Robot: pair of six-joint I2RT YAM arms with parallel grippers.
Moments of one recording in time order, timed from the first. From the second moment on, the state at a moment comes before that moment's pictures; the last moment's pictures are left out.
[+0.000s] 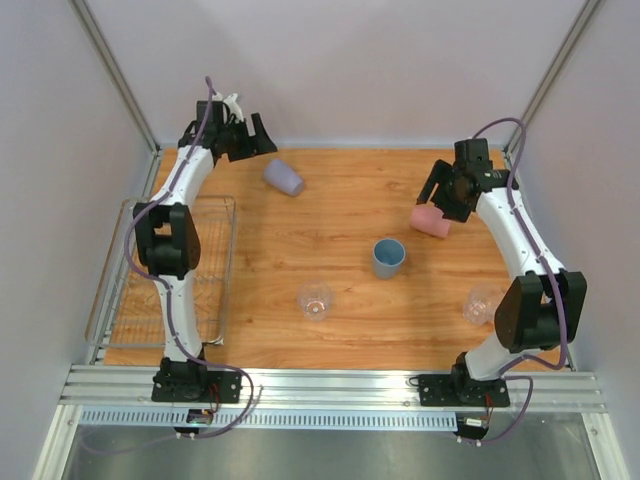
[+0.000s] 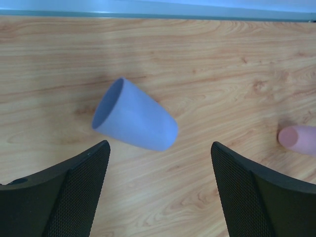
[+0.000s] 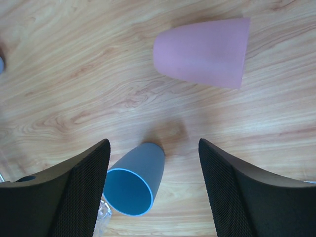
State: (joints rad) left arm -0.10 2.17 2.02 -0.48 0.42 -0.30; right arm 0.08 1.60 1.45 -0.80 -0.02 0.53
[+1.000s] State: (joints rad) left arm -0.05 2.60 2.26 -0.07 0.89 -0.53; right arm 0.05 1.70 1.59 -0.77 -0.03 0.56
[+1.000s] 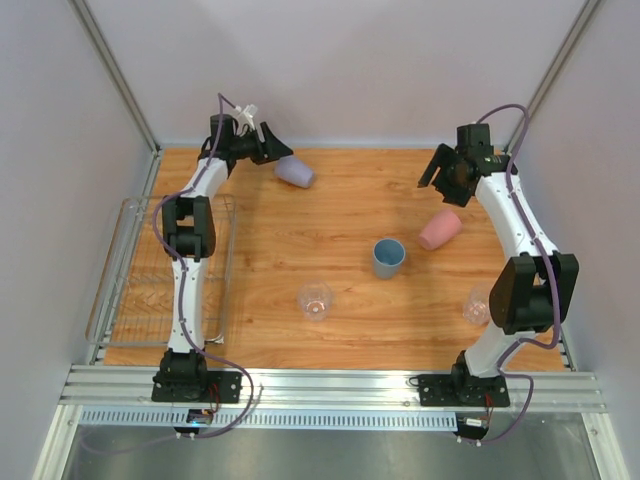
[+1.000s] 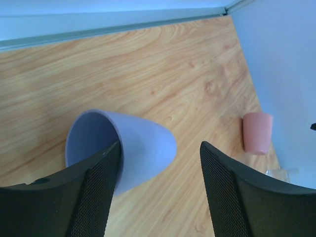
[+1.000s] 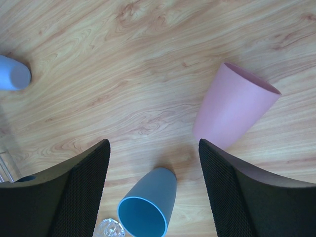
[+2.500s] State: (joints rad) left arm -0.46 2.04 2.12 -0.66 0.39 -0.24; right arm 0.15 1.55 1.59 -0.68 -0.19 0.52
